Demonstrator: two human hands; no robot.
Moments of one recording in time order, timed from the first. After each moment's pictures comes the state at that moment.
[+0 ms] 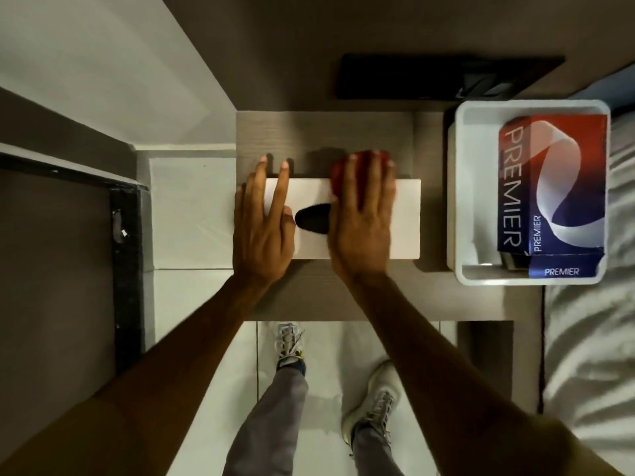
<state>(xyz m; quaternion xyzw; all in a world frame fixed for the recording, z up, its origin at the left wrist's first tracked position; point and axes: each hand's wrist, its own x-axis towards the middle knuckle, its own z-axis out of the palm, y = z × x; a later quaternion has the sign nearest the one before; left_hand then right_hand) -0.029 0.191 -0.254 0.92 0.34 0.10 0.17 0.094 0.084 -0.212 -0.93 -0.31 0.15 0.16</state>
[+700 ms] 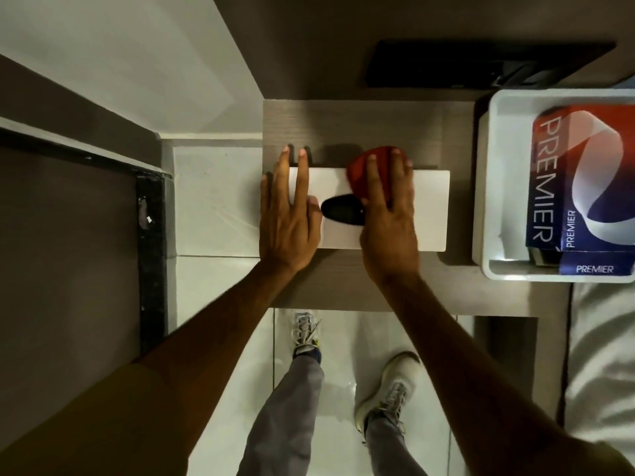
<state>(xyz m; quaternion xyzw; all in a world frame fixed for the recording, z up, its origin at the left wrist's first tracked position) -0.023 0.190 -0.240 0.91 0.38 0.05 0.18 0.086 0.075 -0.208 -0.91 -0.32 0.20 0.19</state>
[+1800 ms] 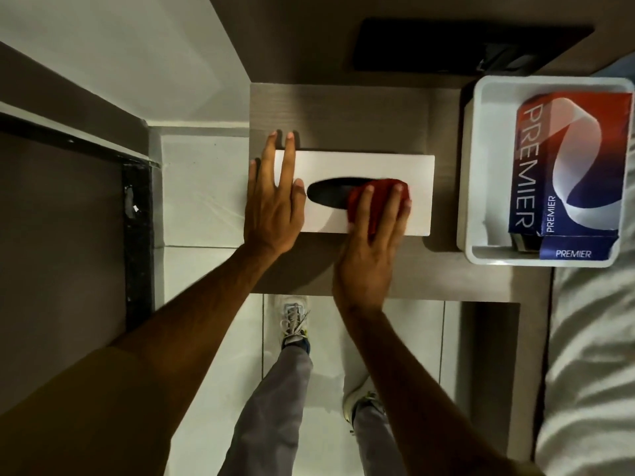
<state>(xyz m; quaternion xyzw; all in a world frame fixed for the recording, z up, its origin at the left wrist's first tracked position) -0.024 0.190 -0.241 0.90 0.38 0.04 0.21 0.021 0.041 -0.201 -0.94 -0.22 0.16 0.19</state>
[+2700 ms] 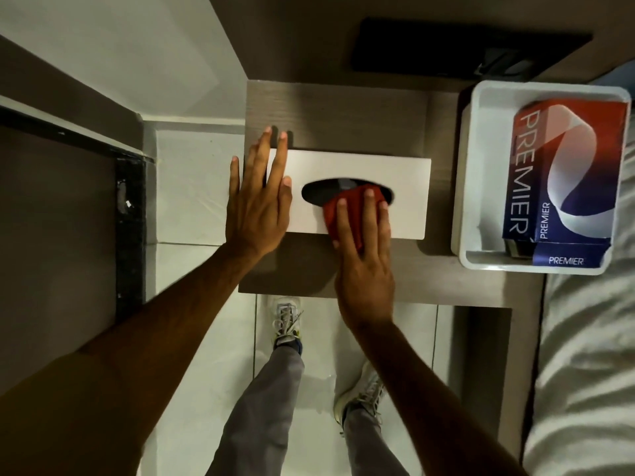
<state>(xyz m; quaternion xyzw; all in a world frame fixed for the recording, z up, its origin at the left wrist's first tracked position) -0.039 0.203 -0.251 0.92 0.36 -0.01 0.15 0.029 0.009 -0.206 -0.90 -0.37 0.18 0.18</state>
